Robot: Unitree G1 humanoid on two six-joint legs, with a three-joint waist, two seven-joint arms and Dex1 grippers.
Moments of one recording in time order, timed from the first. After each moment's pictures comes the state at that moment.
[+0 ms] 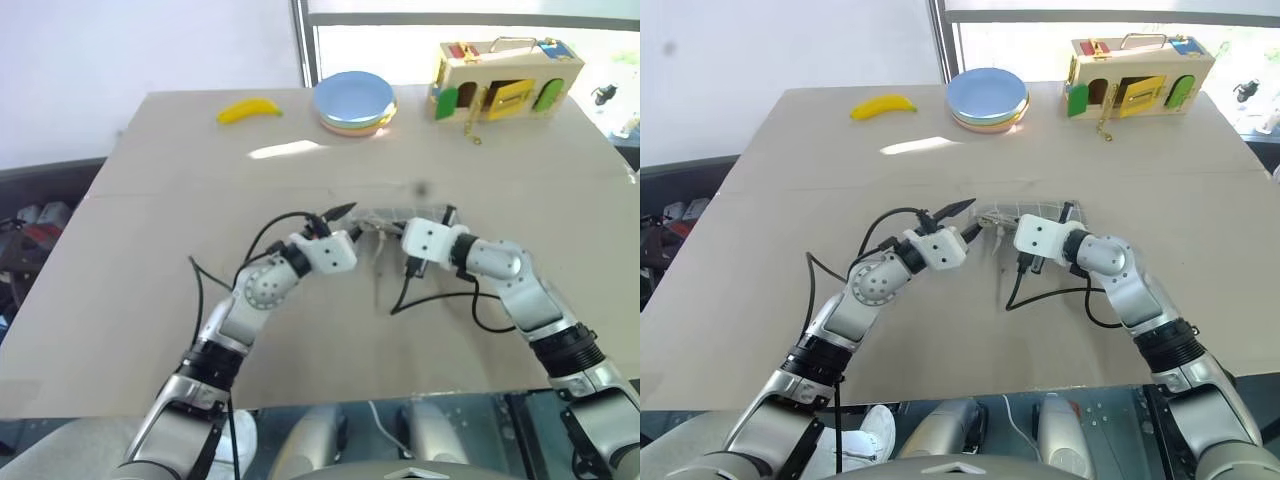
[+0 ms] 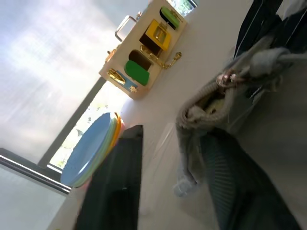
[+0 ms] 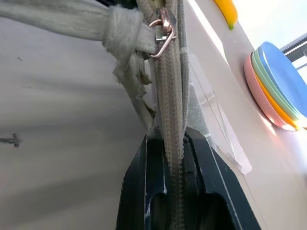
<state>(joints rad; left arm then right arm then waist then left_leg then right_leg) -0.46 0.42 -0.27 0.20 0.35 -0.45 -0.34 -0.50 -0.50 0.31 0.03 -0.22 0.01 0.67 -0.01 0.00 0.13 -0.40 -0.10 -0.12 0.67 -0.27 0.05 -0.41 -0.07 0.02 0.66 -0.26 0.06</state>
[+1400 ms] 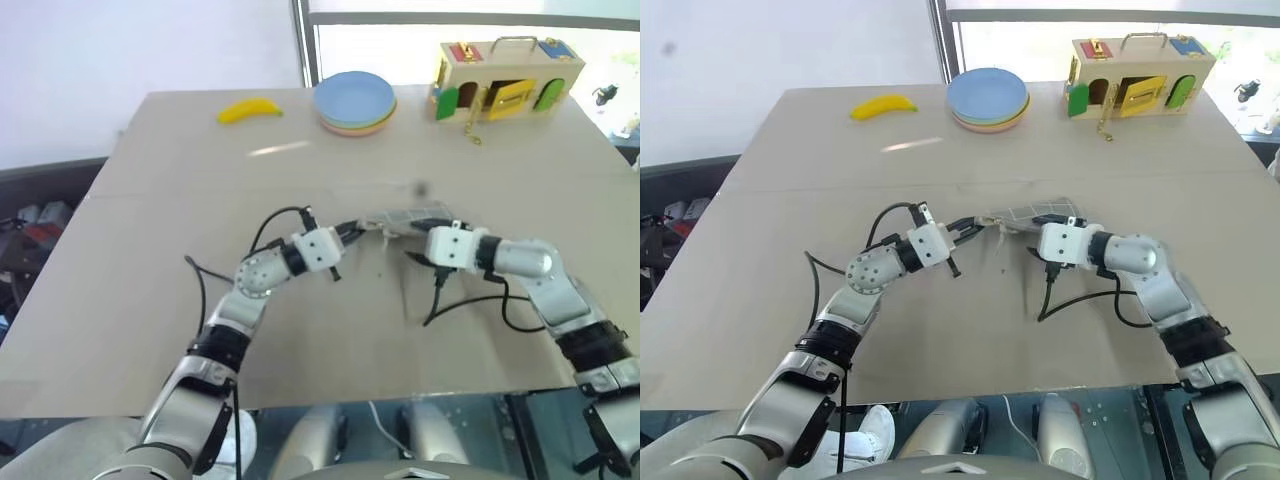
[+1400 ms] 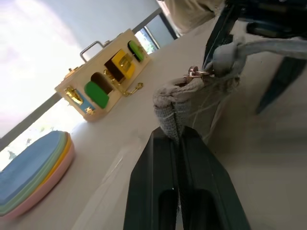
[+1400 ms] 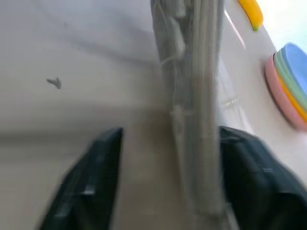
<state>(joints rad) -0.53 0.34 -0.23 0.44 0.05 -0.58 -0.60 -0.43 -0.61 0.23 0.04 -0.06 -0.11 0.85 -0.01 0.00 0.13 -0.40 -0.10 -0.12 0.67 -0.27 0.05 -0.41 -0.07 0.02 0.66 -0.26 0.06</state>
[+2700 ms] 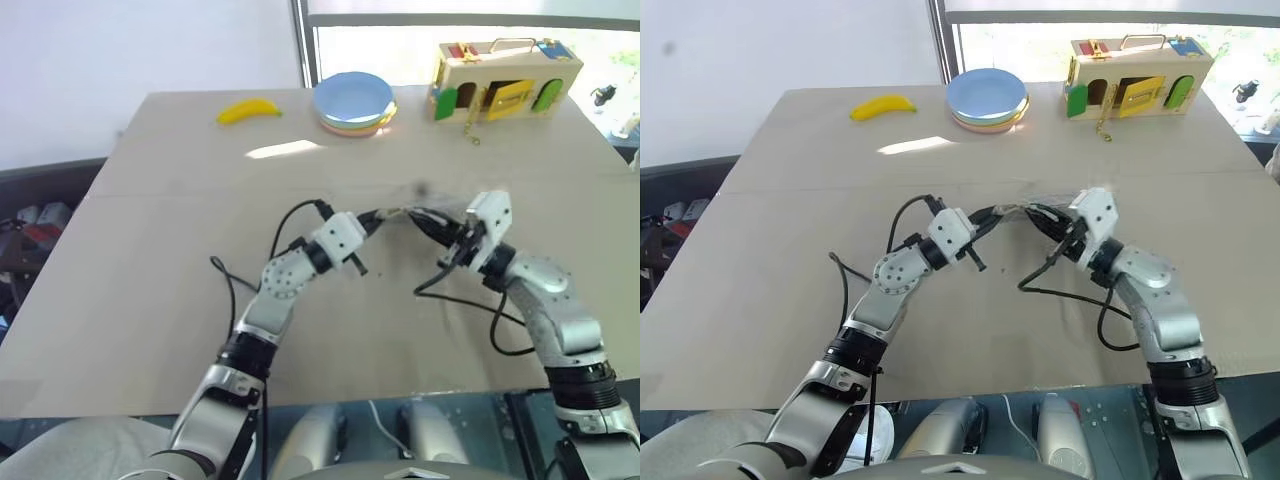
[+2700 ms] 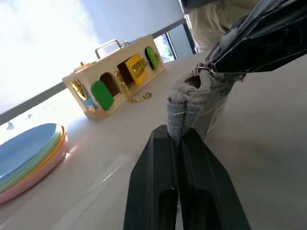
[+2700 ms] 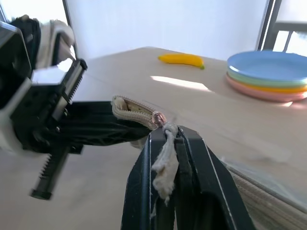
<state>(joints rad) -0.50 0.22 -0.24 0.31 0.04 -0.39 -0.55 -0.31 -0.41 -0.02 -0.19 0.52 0.37 0.68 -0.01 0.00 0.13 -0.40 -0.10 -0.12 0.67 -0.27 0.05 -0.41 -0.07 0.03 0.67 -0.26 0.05</state>
